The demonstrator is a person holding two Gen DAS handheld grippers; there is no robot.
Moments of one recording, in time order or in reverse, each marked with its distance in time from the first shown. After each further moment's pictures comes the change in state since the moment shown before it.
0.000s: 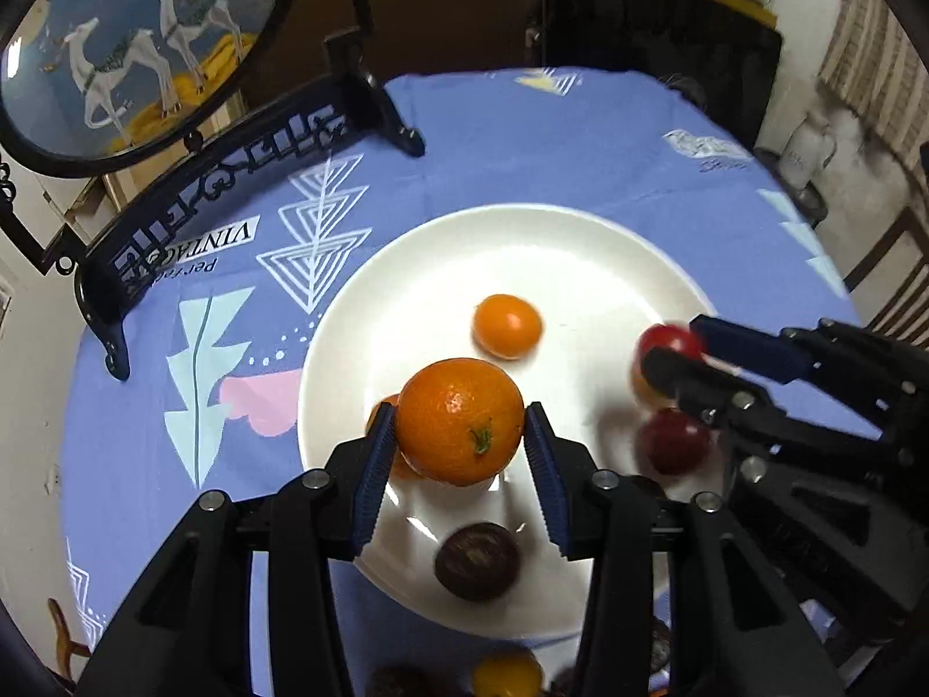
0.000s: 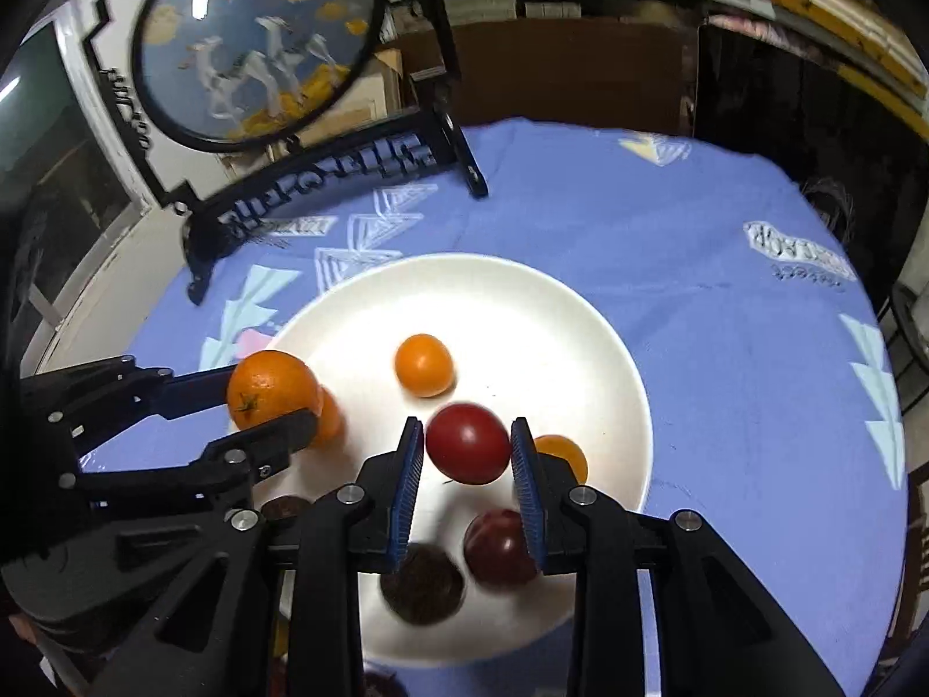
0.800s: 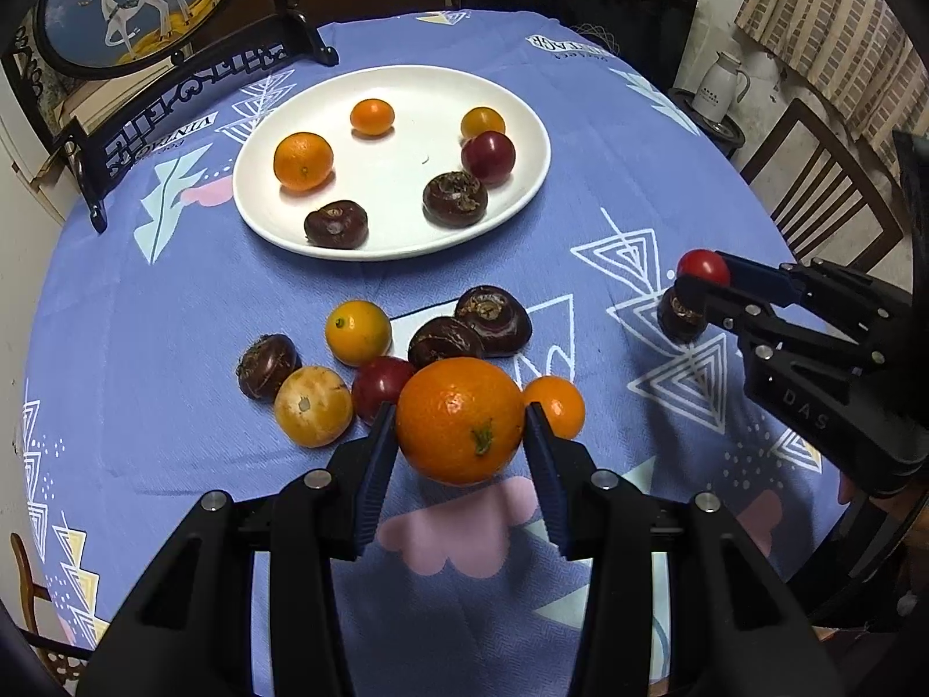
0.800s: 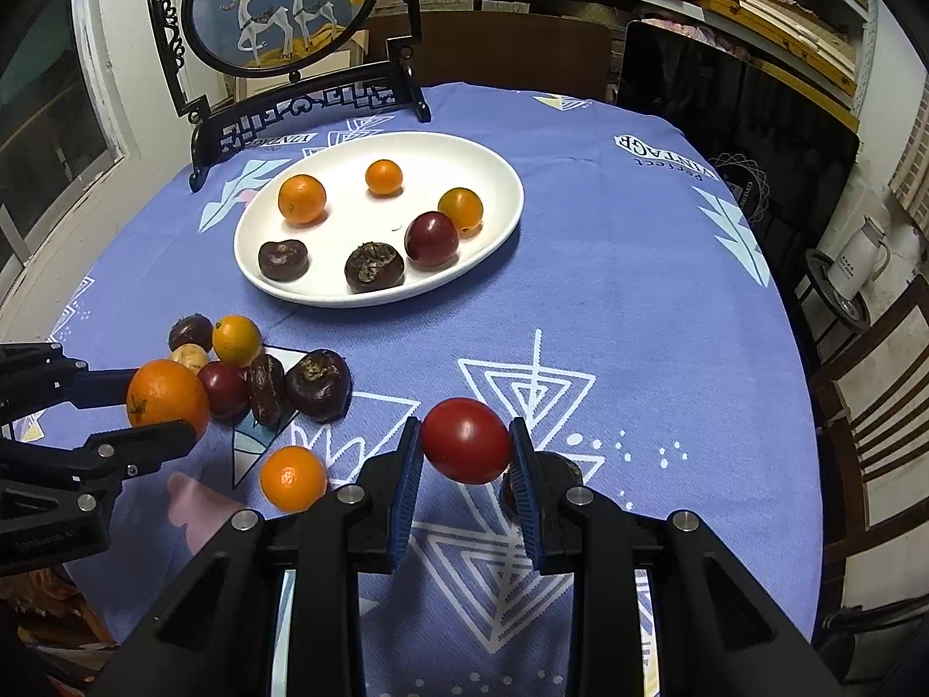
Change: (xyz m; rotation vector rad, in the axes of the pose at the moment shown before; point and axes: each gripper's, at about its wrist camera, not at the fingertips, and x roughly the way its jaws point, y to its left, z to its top) left arm -0.091 -0.052 -0.173 0.062 0.053 -0.158; right arm -0.115 0.006 -0.170 -0.026 0.001 -0.178
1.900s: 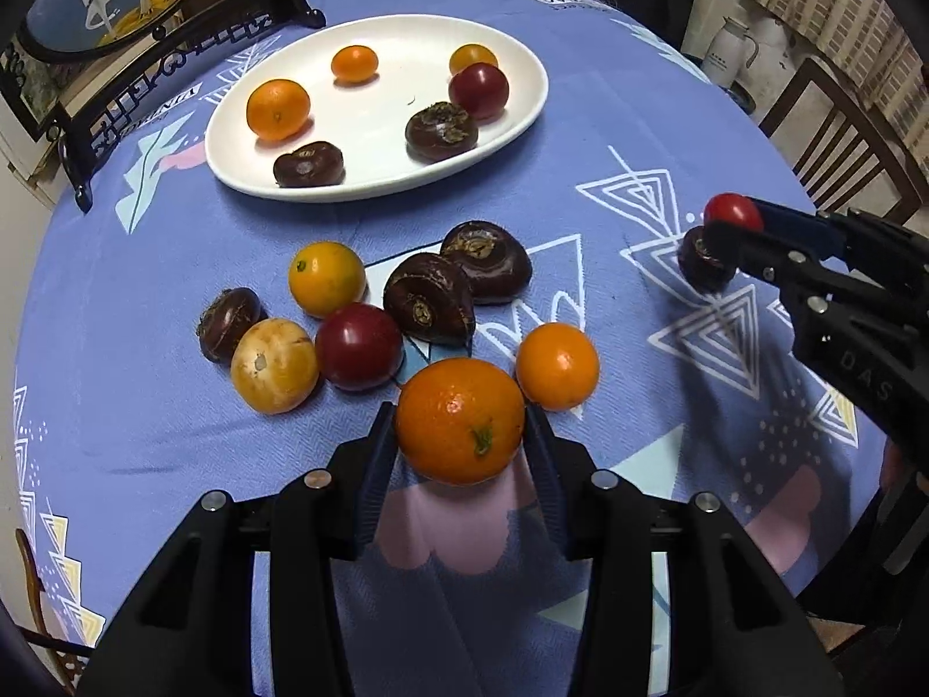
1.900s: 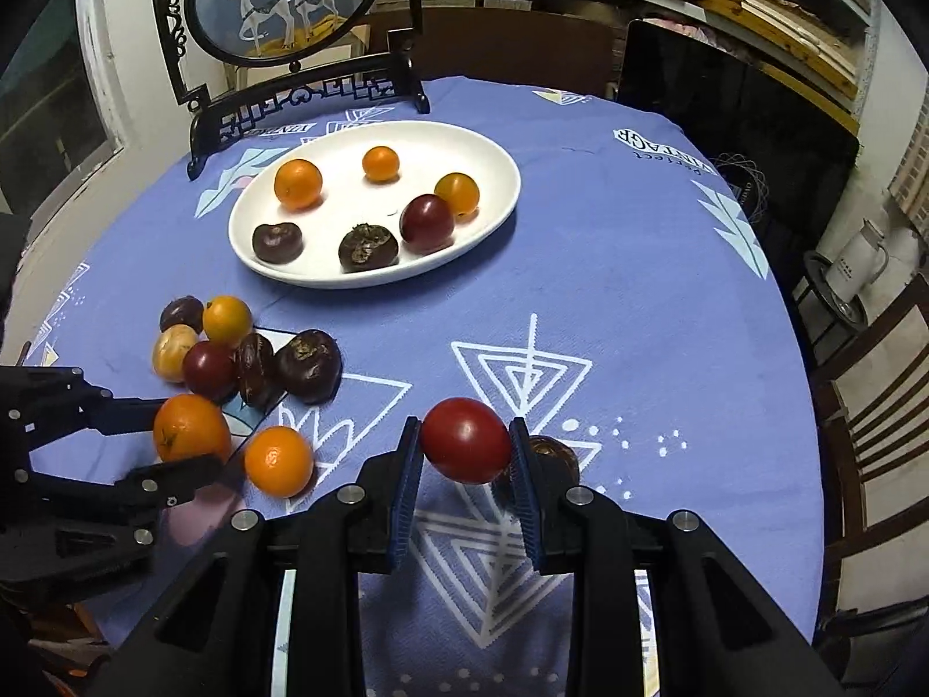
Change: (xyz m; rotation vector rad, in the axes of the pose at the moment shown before) left arm 0.030 -0.011 -0.019 0.022 0.068 0.030; right arm 0.007 -0.004 -0.007 -0.012 0.009 -0.015
